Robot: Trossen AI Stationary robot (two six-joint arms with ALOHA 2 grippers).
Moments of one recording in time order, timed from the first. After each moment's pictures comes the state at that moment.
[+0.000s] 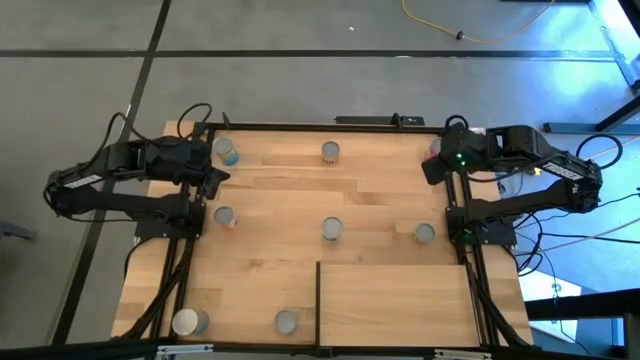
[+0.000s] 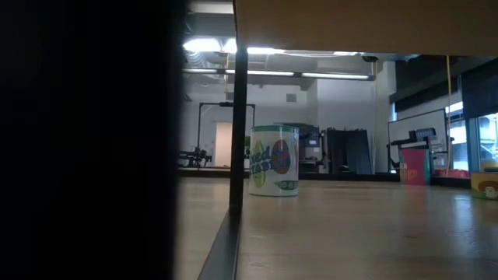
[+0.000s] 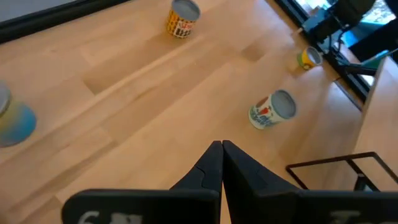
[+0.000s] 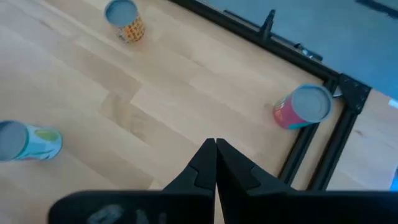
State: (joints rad) left arm 0.17 0.66 1.03 -1.06 -0.11 -0.73; right arm -0.17 1.03 1.38 -1.49 0.40 0.78
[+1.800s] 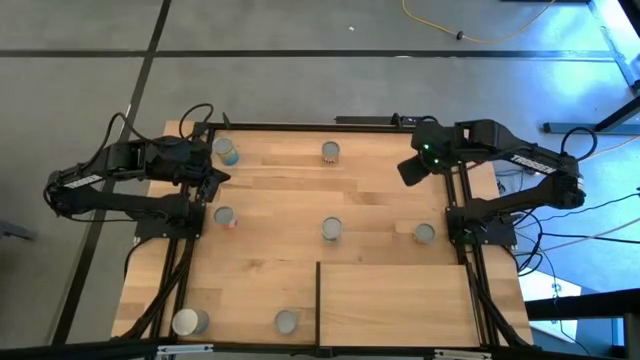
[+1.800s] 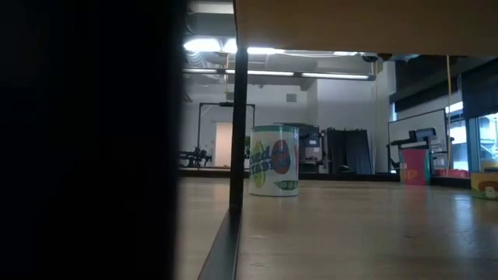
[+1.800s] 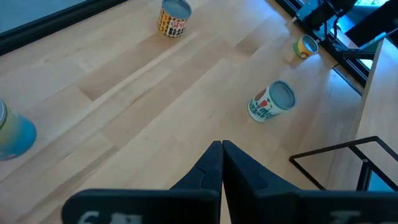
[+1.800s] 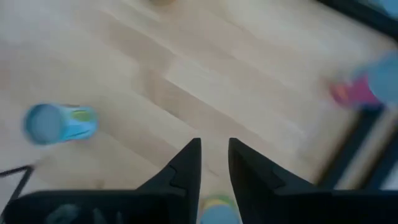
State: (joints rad) left arm 0.17 0.66 1.03 -1.06 -0.09 -0.65; right arm -0.27 1.20 1.38 -1.40 0.17 0.77
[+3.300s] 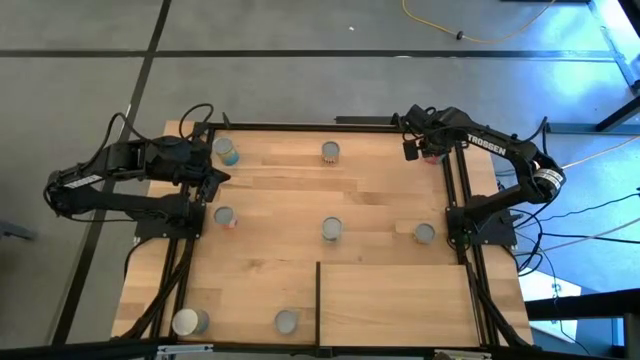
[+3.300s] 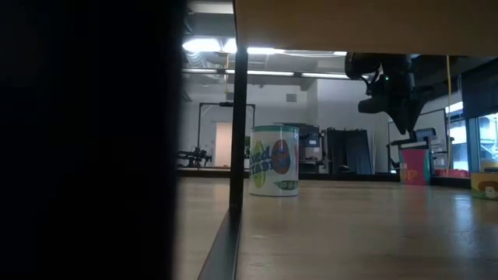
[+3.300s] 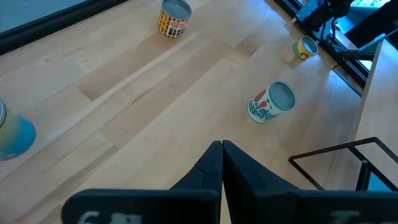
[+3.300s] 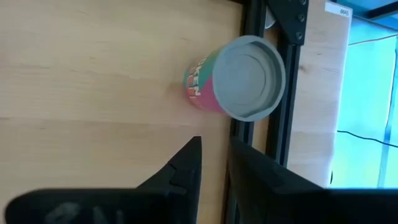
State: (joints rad) left arm 0.17 0.66 1.03 -1.06 -0.10 -0.65; right arm -0.79 1.41 1.05 -1.17 0.42 0.65
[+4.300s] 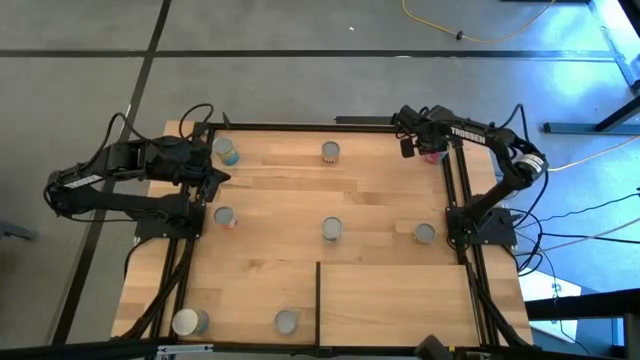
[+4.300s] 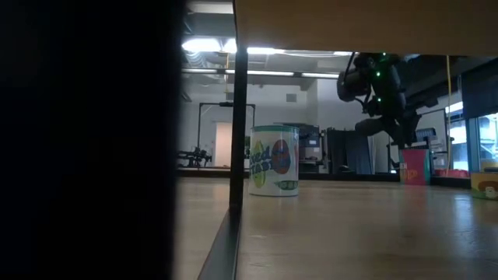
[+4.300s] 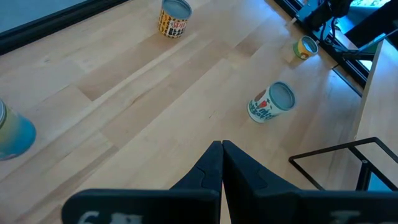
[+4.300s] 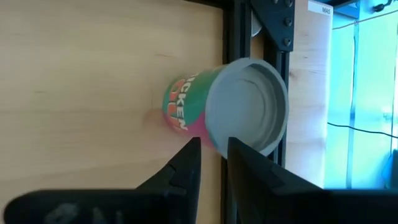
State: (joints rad) left arm 0.17 0.66 1.03 -1.06 -0.10 -0.65; right arm -0.85 1.58 1.05 -1.10 0.50 0.70
